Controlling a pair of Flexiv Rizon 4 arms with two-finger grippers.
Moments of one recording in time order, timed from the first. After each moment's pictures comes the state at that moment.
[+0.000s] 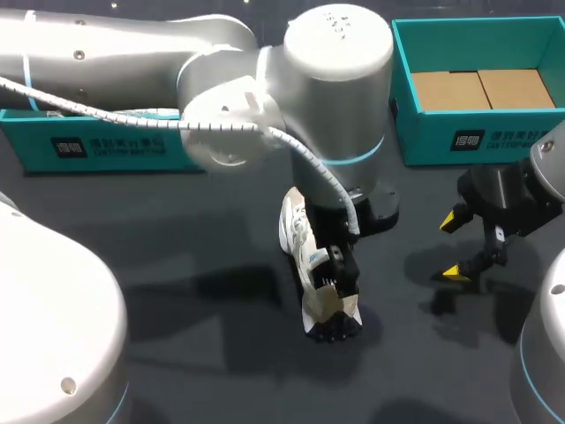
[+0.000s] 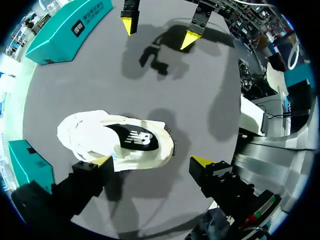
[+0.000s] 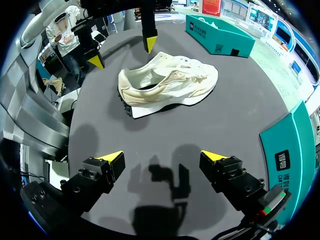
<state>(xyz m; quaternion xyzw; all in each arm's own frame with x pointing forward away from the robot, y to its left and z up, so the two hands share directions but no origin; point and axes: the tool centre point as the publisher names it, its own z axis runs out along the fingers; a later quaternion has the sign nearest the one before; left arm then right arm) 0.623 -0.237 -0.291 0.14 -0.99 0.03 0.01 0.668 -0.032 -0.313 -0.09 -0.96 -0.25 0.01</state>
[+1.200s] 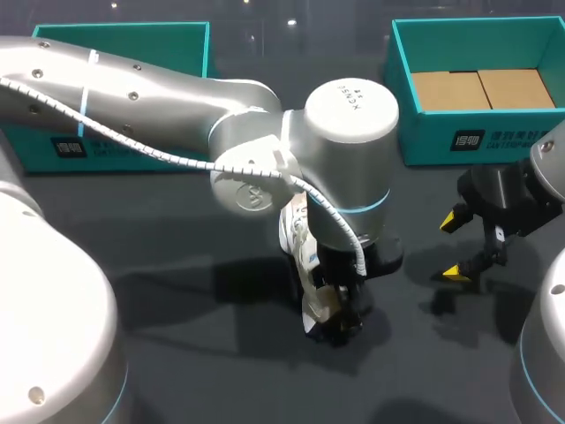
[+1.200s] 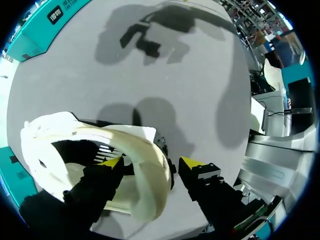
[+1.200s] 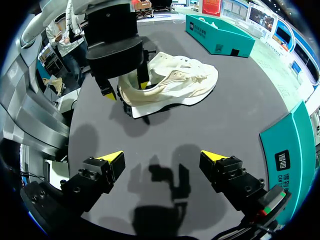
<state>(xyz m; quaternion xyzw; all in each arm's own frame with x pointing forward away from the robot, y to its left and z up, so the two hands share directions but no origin) 0.606 -0.253 -0.376 0.12 -0.99 0.02 0.06 0.668 -0.032 -0.313 -0.09 -0.96 -0.25 0.01</state>
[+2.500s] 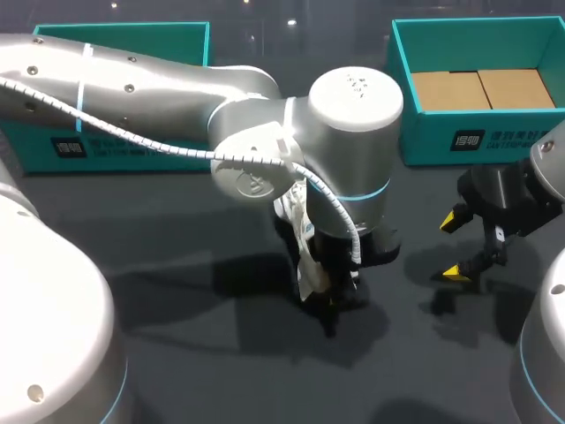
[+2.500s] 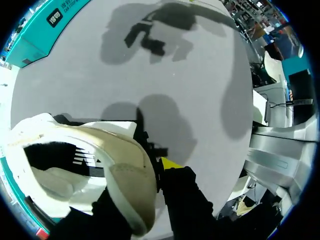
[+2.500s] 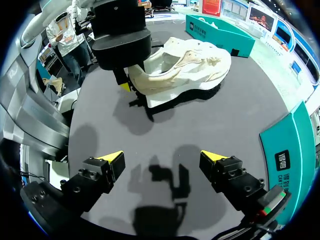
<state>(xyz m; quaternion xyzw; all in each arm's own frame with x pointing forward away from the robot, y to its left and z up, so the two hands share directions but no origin) 0.626 -0.244 -0.361 0.09 -1.00 0.00 0.04 0.669 -0.032 -0.313 -0.09 -0.96 -0.25 0.01</state>
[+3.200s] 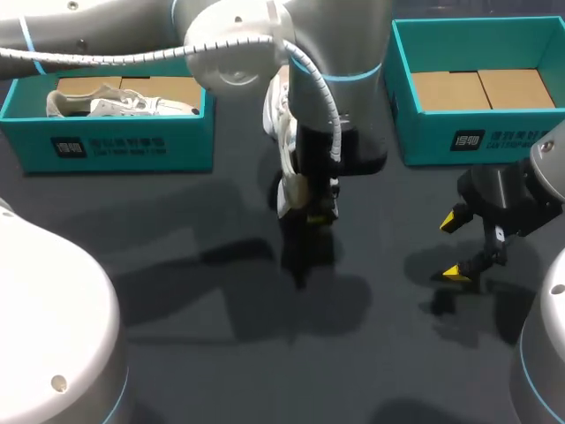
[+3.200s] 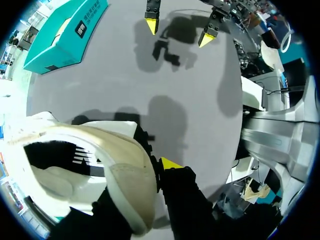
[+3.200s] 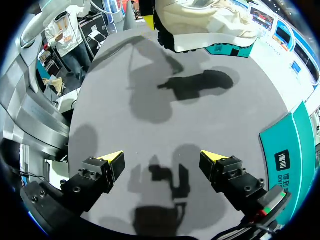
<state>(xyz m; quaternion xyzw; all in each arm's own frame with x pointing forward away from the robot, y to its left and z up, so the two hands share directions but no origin) 0.698 -0.209 -0.245 0.05 -1.00 -0.03 0.02 0.669 -0.032 -0.313 -0.09 -0.96 -0.25 0.01</state>
